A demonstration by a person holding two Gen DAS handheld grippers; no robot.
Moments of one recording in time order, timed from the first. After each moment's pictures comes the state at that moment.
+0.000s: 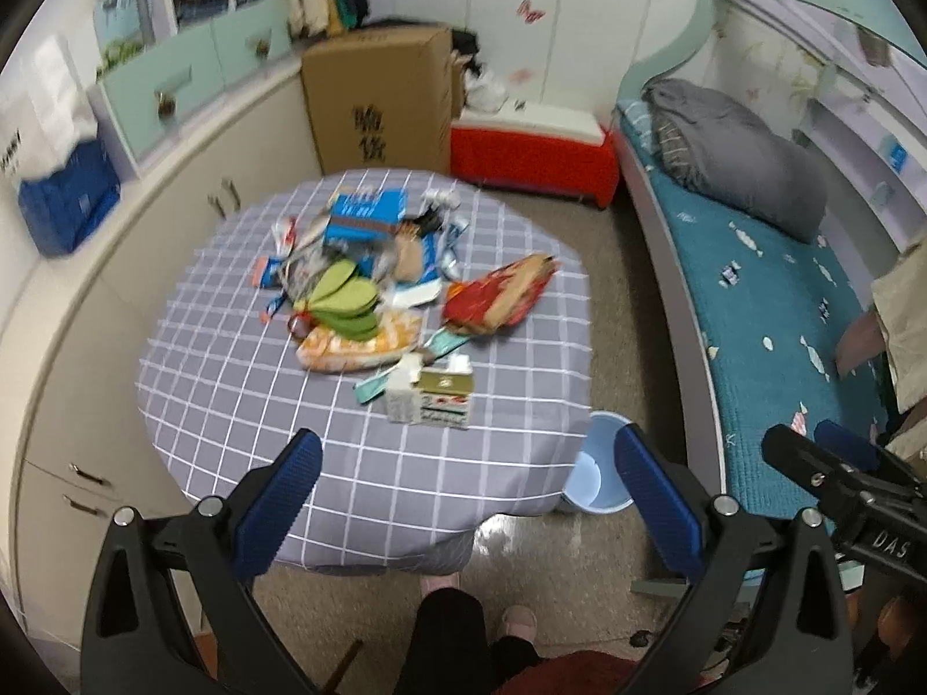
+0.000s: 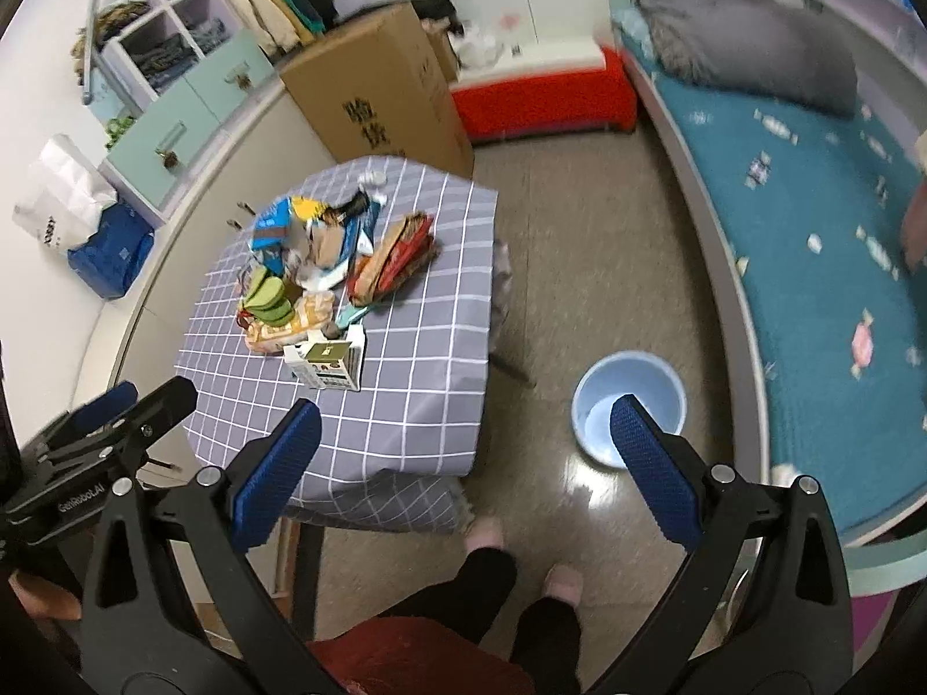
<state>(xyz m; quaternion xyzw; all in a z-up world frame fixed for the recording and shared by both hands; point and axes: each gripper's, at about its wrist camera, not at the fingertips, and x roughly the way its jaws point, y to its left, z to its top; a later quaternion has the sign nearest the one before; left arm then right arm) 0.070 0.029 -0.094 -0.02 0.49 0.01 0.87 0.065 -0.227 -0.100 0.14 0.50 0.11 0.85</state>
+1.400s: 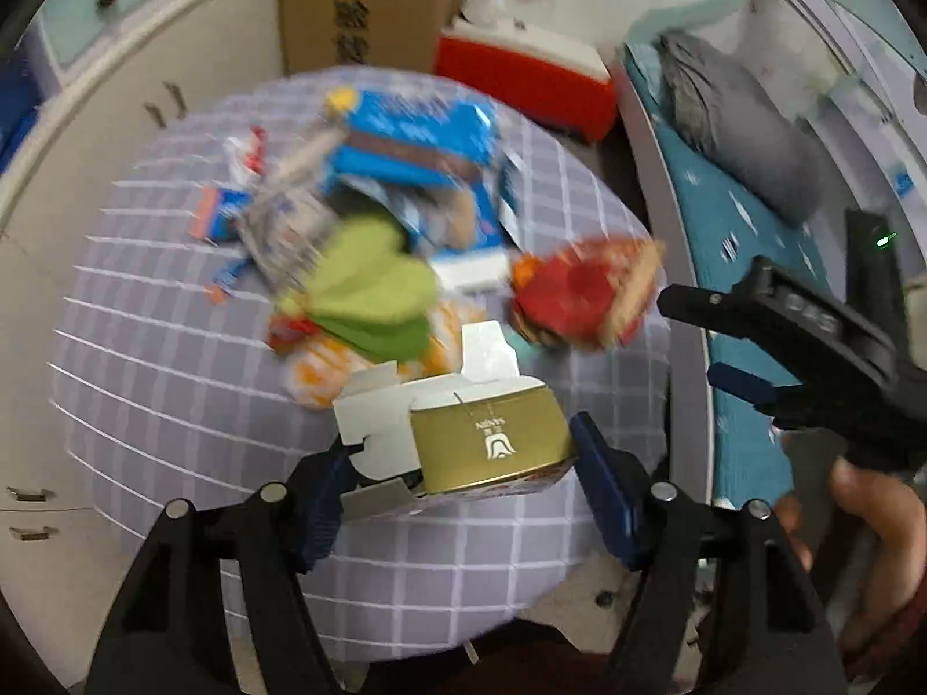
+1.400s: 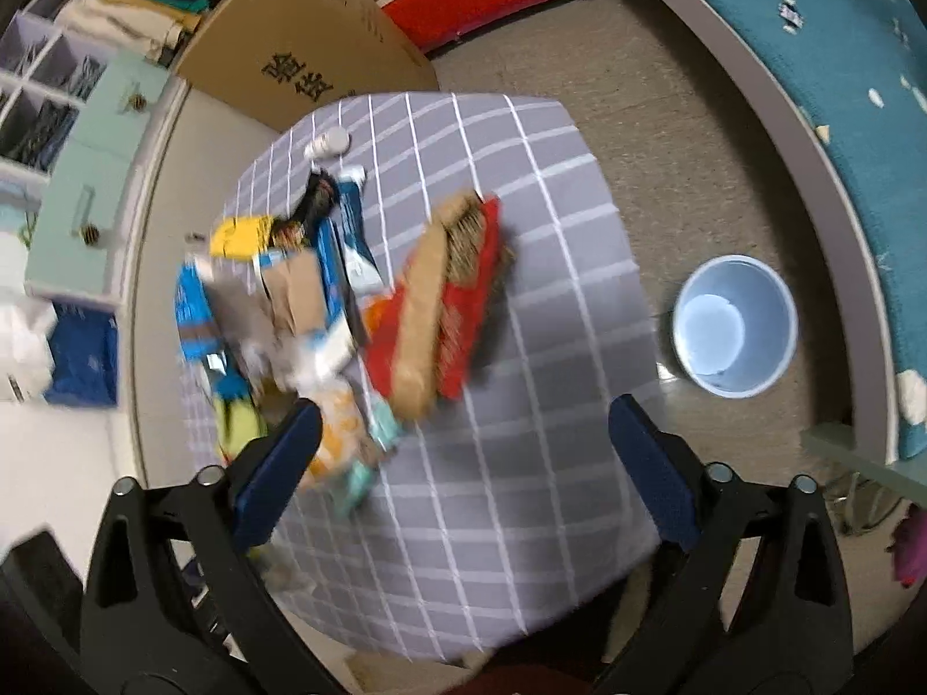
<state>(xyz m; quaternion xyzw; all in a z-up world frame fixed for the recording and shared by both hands) 0.190 0.128 -0.180 -0.09 0.57 -0.05 0.82 0.241 -0.122 -0.203 0.28 0.60 0.06 0.75</state>
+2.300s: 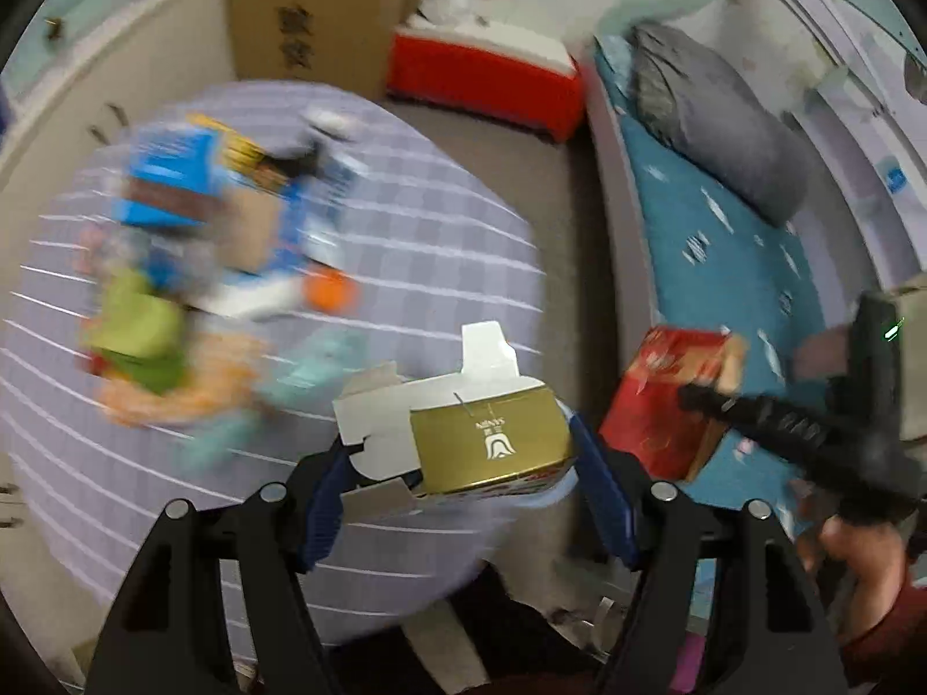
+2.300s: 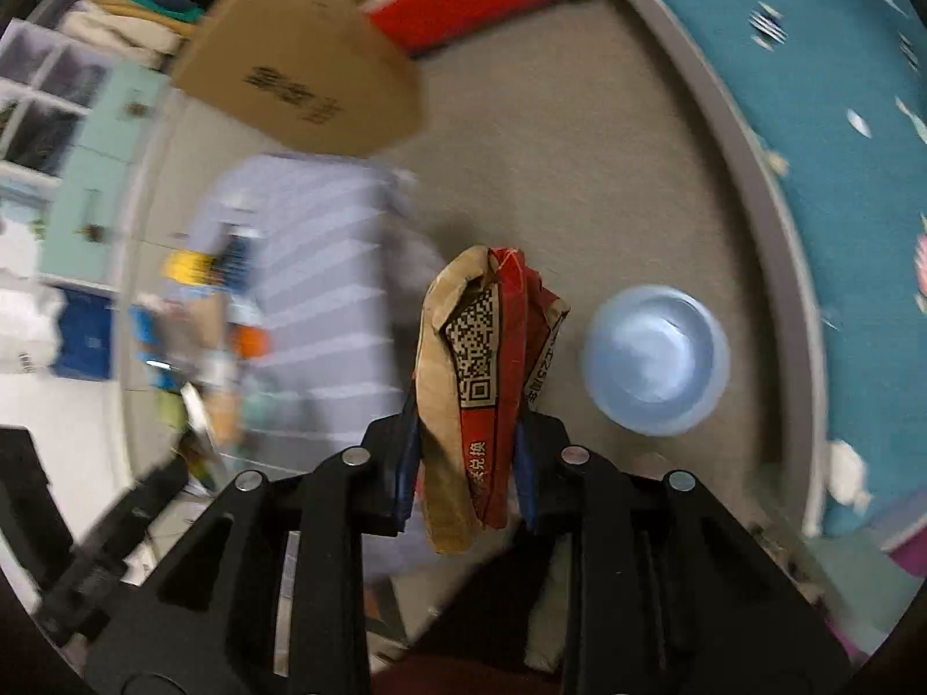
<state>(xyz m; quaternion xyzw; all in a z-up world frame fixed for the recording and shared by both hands) 0.222 -0.035 -0.184 -0.10 0.58 -0.08 0.80 0.225 -0.312 -0.228 0.25 0.62 0.07 0.74</state>
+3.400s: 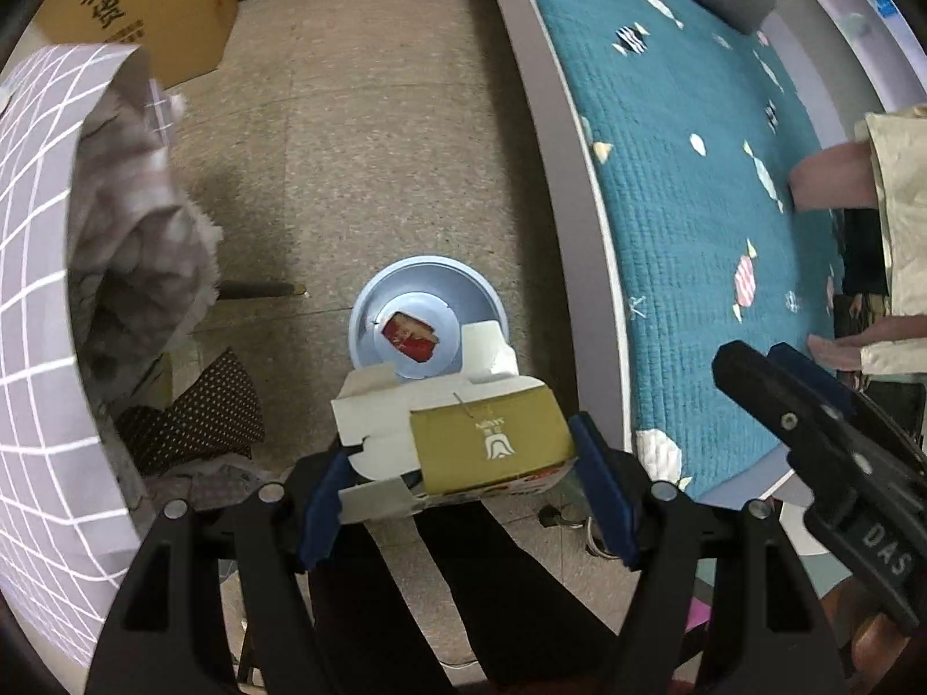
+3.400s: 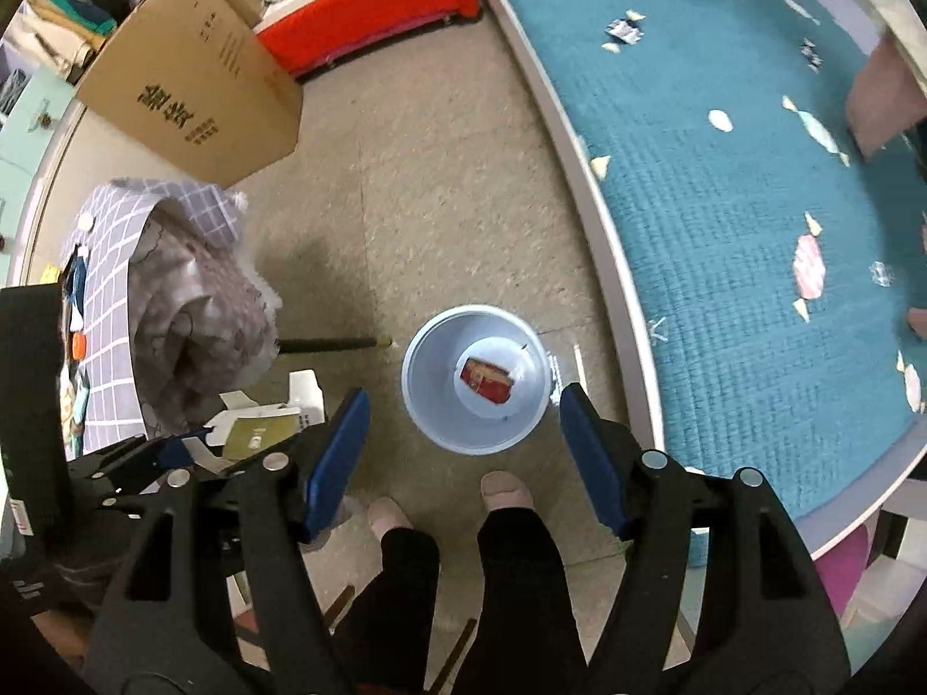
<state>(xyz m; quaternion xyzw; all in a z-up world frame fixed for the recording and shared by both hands) 0.238 -0.257 -0.321 0.01 0.70 -0.16 0.69 0.183 -0.444 -0.265 0.18 0.61 -0.03 0.77</state>
